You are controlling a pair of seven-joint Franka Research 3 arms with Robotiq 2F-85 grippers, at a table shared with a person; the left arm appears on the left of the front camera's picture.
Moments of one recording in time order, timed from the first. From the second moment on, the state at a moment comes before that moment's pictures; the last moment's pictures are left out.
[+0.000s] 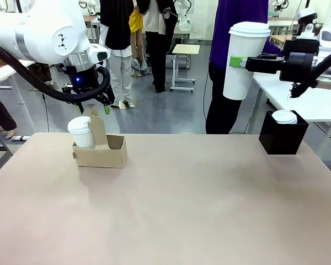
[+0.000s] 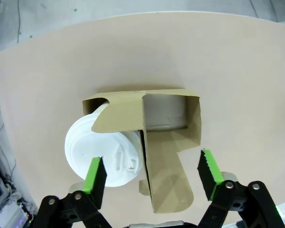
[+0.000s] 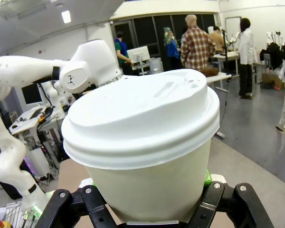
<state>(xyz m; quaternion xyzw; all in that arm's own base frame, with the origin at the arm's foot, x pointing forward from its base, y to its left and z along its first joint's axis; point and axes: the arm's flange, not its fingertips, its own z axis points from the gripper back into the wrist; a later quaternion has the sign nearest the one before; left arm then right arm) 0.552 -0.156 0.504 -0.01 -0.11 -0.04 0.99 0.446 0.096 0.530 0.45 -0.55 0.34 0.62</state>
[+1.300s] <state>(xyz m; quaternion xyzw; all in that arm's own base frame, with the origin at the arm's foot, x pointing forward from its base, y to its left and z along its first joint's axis) 0.551 -0.158 0.505 0.01 -0.10 -0.02 0.99 0.446 0.096 0.530 0.45 -0.55 0.34 0.62</state>
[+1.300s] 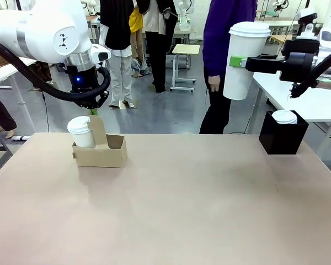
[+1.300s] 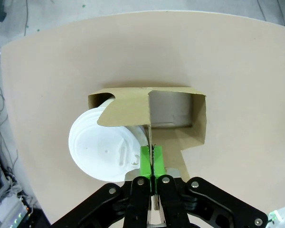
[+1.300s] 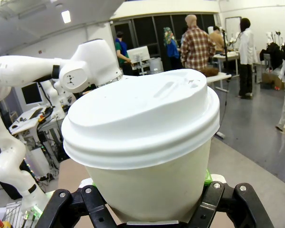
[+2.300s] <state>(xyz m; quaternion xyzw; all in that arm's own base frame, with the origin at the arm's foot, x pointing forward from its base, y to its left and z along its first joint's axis) 0.439 -0.277 0.621 0.03 -0.15 -0.01 0.99 0.446 0.096 0.531 0.45 -0.55 0.34 0.62</state>
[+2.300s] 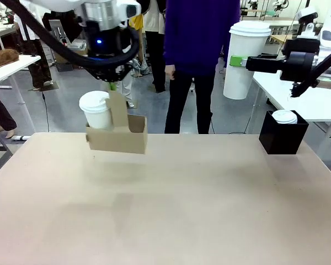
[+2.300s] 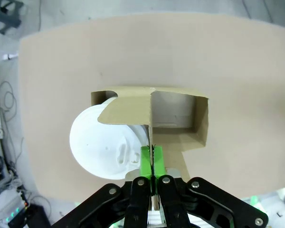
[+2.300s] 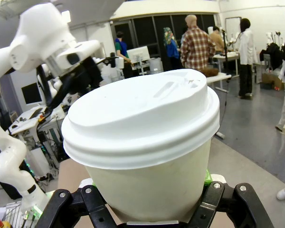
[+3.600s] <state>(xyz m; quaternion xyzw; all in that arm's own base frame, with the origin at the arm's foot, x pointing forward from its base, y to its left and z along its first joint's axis) 0.379 -0.428 0.505 0.01 -0.09 0.01 1.00 0.446 0.096 0.531 0.45 -0.55 0.34 0.62</state>
